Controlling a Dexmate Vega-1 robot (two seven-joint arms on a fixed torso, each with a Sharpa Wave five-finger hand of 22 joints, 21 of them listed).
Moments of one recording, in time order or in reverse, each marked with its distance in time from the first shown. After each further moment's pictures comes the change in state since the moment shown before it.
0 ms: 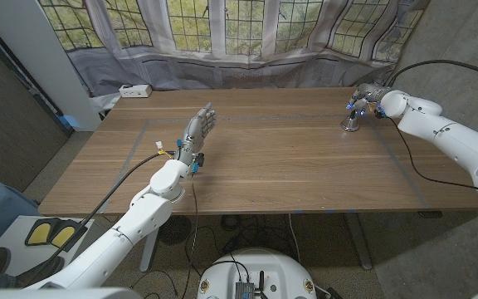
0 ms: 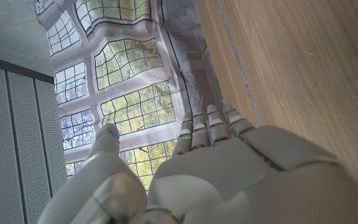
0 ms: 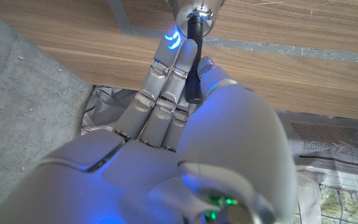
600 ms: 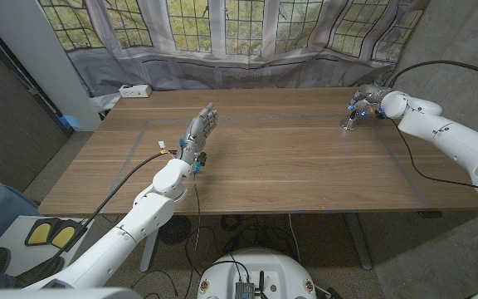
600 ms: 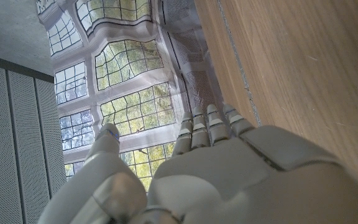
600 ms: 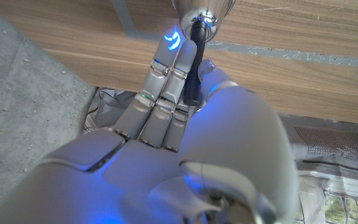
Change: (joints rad) left arm -0.016 -0.015 0.010 0.023 -0.001 -0.007 -0.007; left_hand 0.000 0.000 0.000 0.000 0.000 0.011 0.000 0.000 0.000 0.005 -0.005 0.004 0.000 0.003 -0.004 0.000 0.000 0.000 0.000 0.000 0.000; right arm 0.011 0.003 -0.020 0.022 -0.006 0.004 0.000; right_hand -0.039 -0.007 -0.001 0.013 0.006 -0.035 -0.001 -0.015 0.000 -0.014 0.014 -0.020 -0.008 -0.024 0.017 -0.014 -0.003 -0.020 0.005 0.007 0.000
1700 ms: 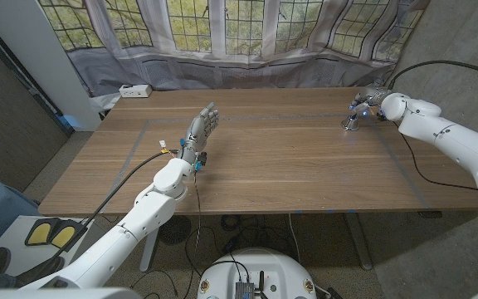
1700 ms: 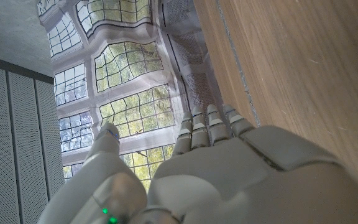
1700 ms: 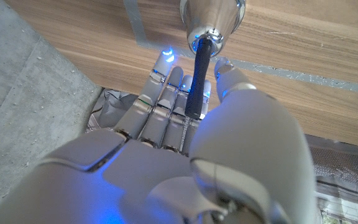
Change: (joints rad) left arm -0.015 -0.003 0.006 0.020 -0.007 -0.001 -0.019; left_hand 0.000 0.000 0.000 0.000 0.000 0.000 0.000 0.000 0.000 0.000 0.000 0.000 0.000 0.003 0.003 0.000 0.000 0.000 0.000 0.000 0.000; right arm -0.015 -0.029 -0.018 -0.055 -0.058 -0.050 0.019; right_hand -0.168 -0.106 -0.013 0.000 -0.012 -0.275 -0.012 -0.042 -0.012 -0.277 -0.003 -0.115 -0.019 -0.362 0.100 -0.176 -0.104 -0.275 0.094 -0.144 -0.014
